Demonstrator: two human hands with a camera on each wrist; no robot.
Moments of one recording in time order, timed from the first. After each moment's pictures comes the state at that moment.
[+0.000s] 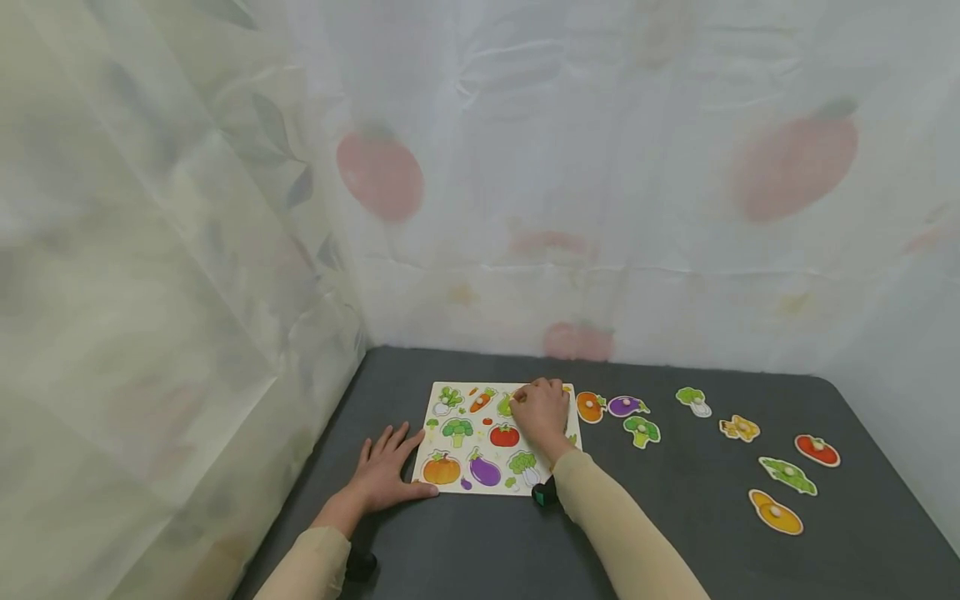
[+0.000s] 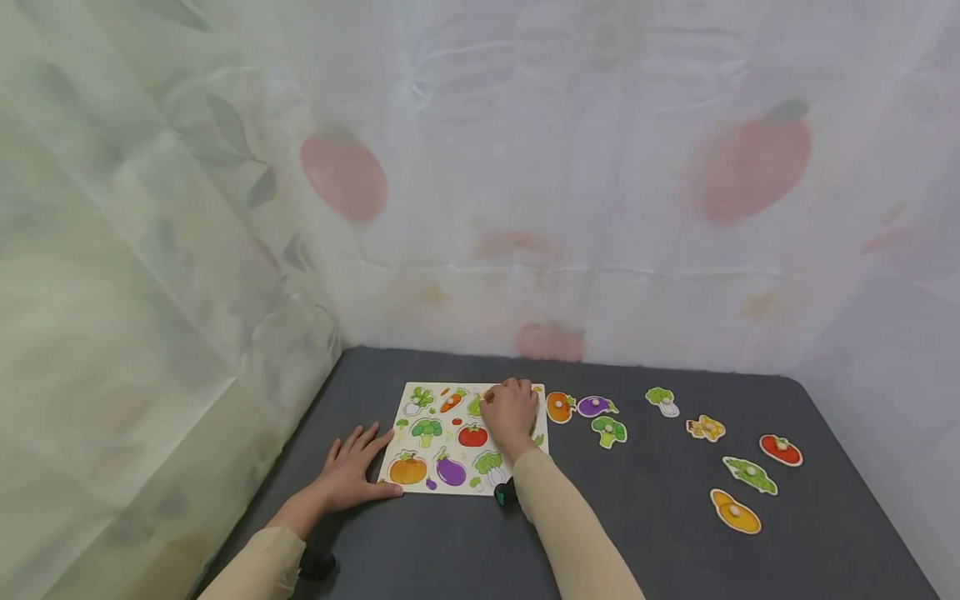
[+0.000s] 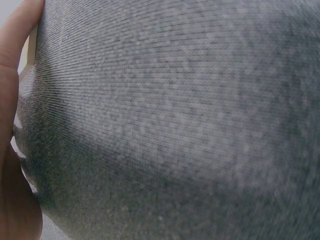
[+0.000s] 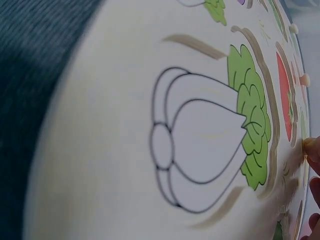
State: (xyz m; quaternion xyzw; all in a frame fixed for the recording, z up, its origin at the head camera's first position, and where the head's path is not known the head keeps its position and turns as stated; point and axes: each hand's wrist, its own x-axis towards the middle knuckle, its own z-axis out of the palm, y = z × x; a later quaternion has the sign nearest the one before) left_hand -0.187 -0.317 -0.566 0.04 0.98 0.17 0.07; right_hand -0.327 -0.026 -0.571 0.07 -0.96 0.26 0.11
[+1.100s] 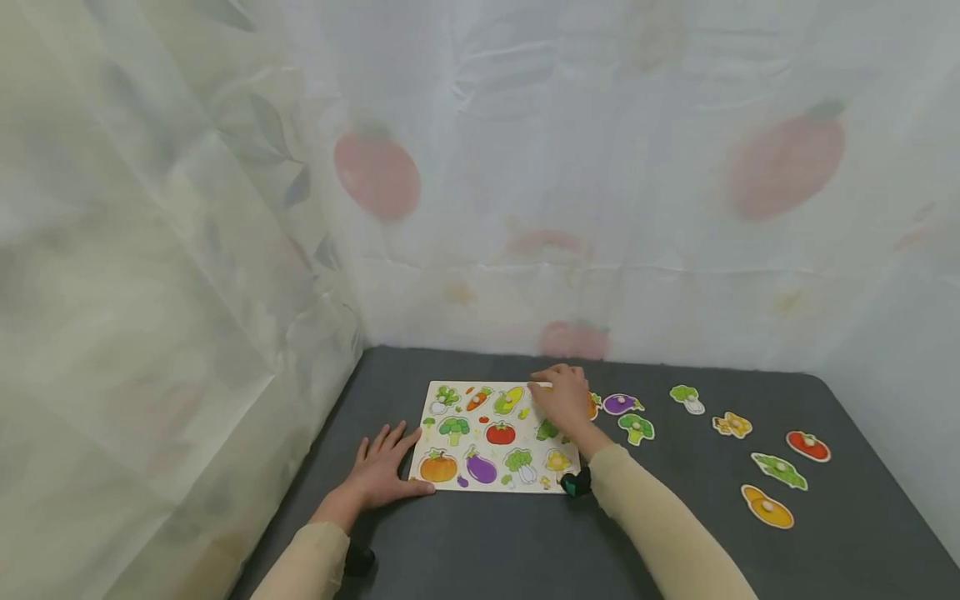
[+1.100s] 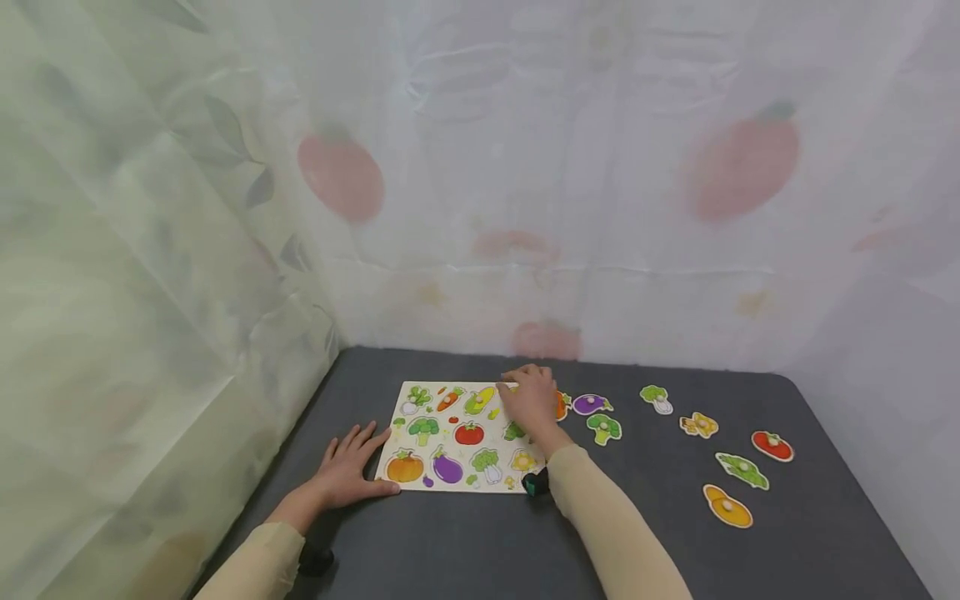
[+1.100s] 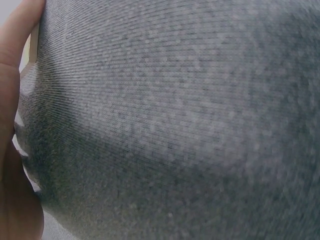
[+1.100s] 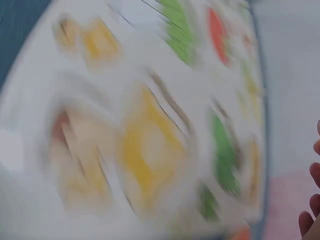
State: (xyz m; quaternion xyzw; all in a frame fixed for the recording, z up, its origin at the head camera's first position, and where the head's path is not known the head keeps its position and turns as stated) left_hand -0.203 -0.316 -0.567 0.06 0.98 0.17 0.07; right_hand -0.334 0.037 -0.542 0.12 -0.93 0.33 0.12
